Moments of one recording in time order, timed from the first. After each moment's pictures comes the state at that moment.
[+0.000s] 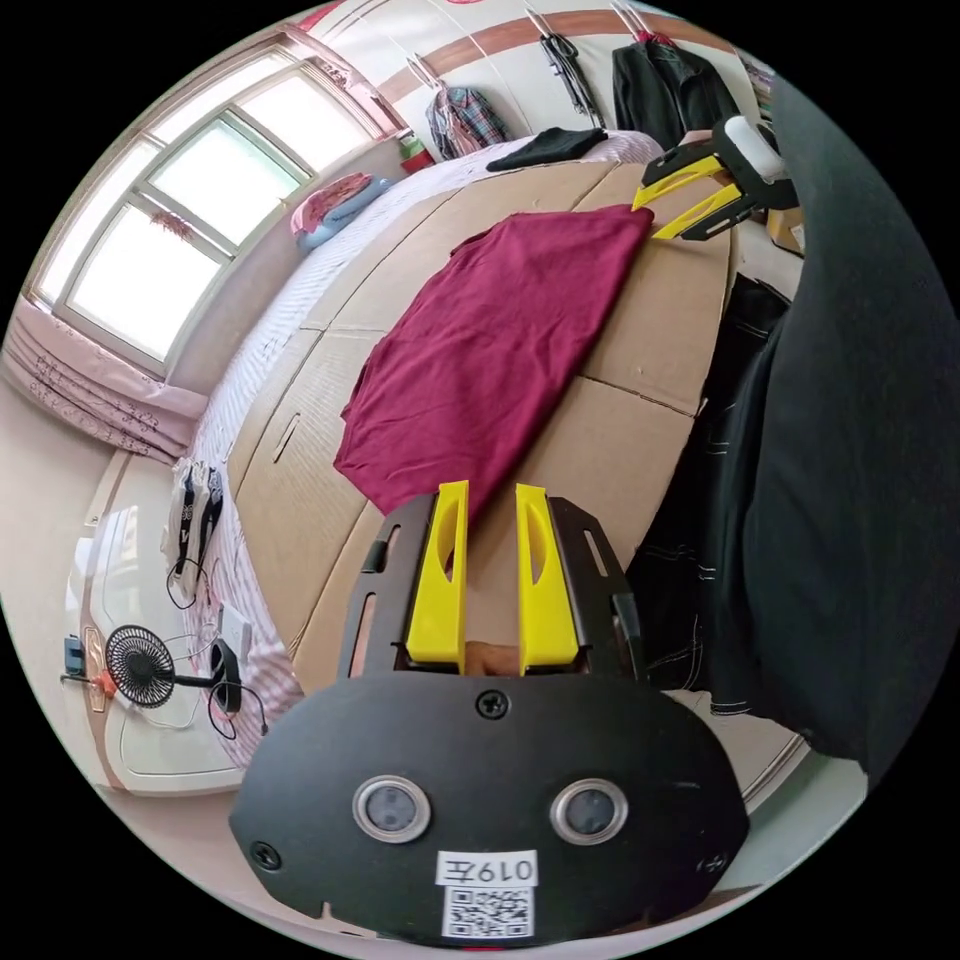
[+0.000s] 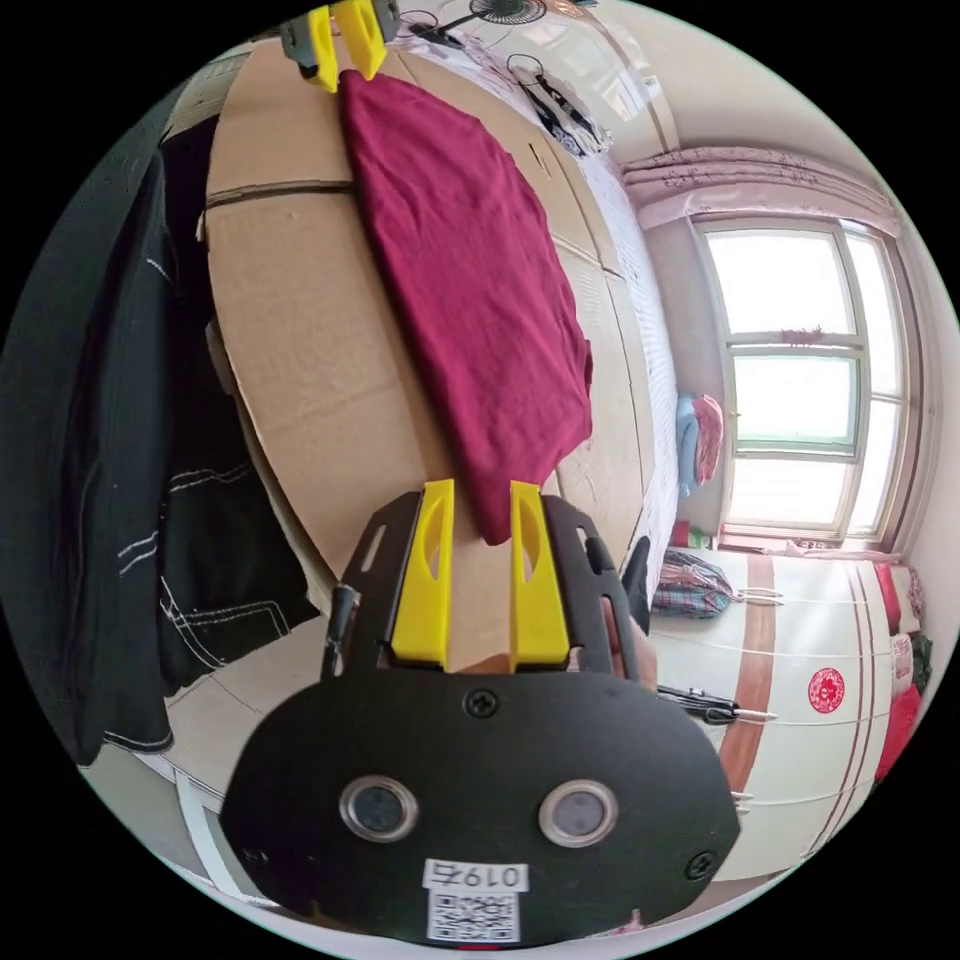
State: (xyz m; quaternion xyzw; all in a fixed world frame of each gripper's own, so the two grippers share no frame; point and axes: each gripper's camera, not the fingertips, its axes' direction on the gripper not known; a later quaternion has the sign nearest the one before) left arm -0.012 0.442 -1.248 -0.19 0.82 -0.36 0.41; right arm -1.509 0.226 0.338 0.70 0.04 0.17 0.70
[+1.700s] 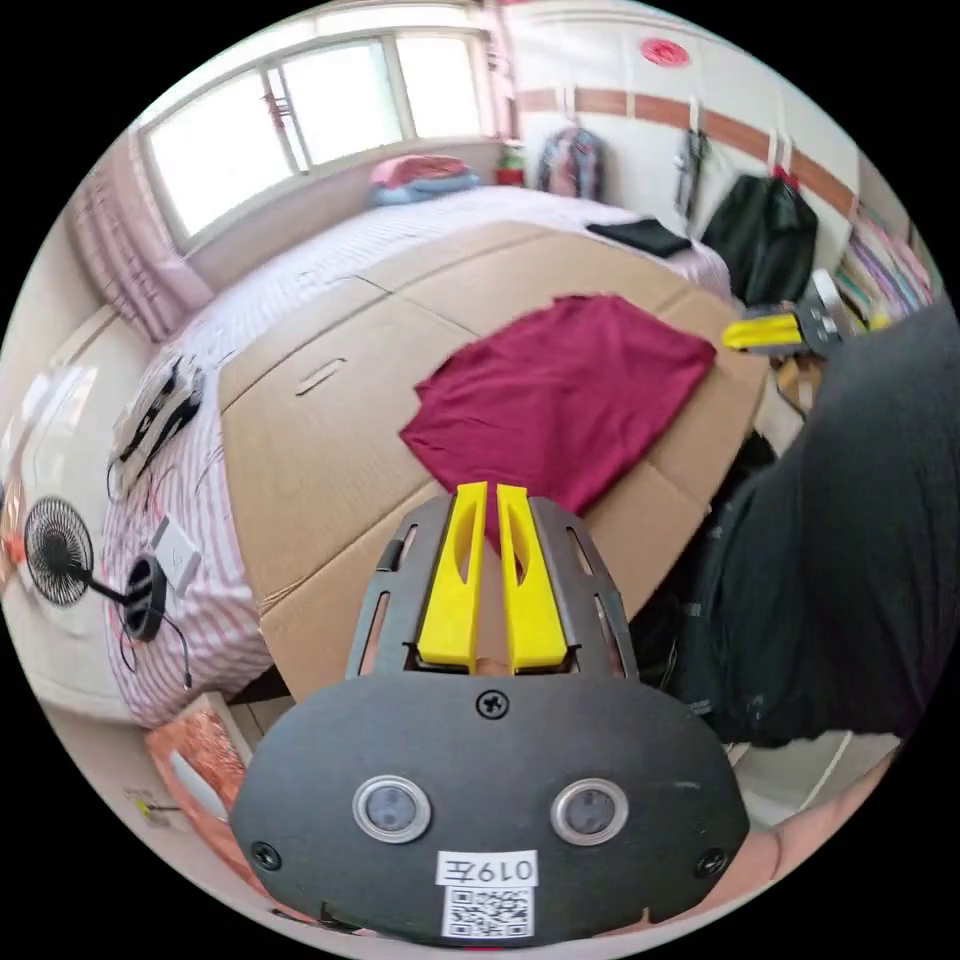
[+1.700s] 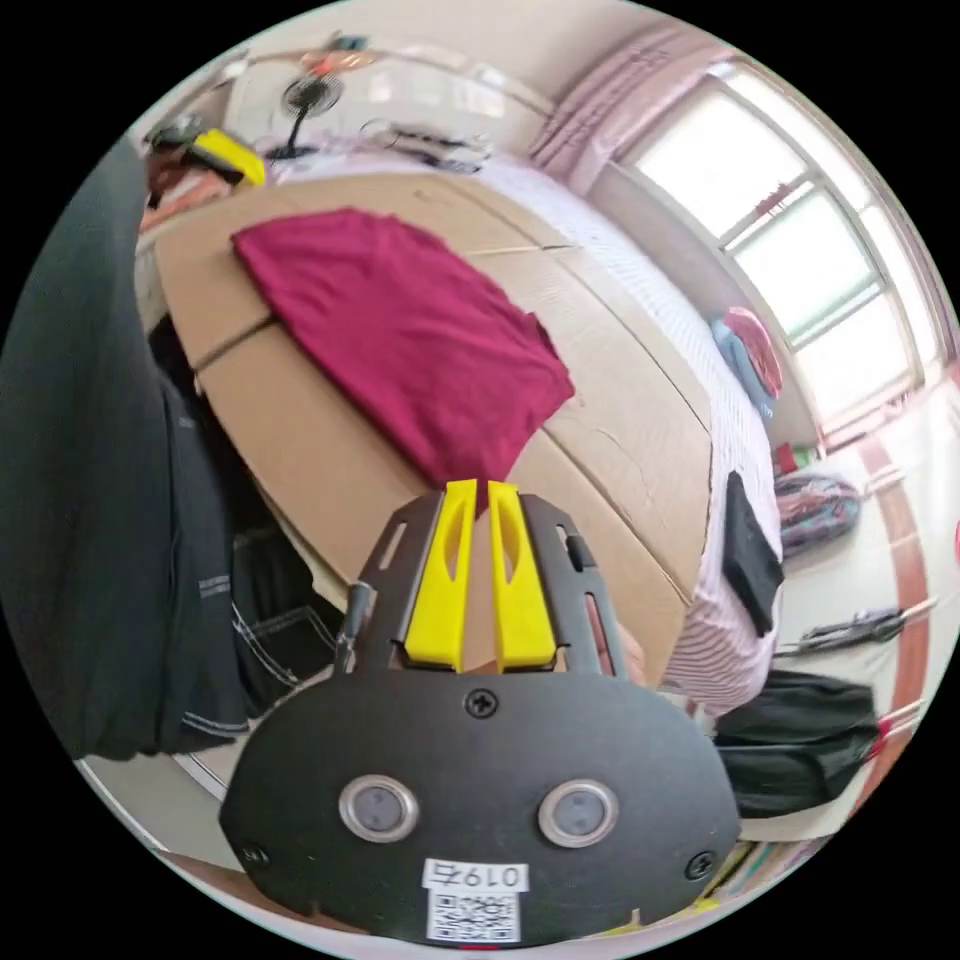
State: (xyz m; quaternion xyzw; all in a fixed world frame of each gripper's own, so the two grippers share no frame) left arm 0.226 0.441 -1.386 -0.29 0.77 -0.51 0.25; right arm -1.246 0.336 0.540 0.76 -0.22 0.18 0.58
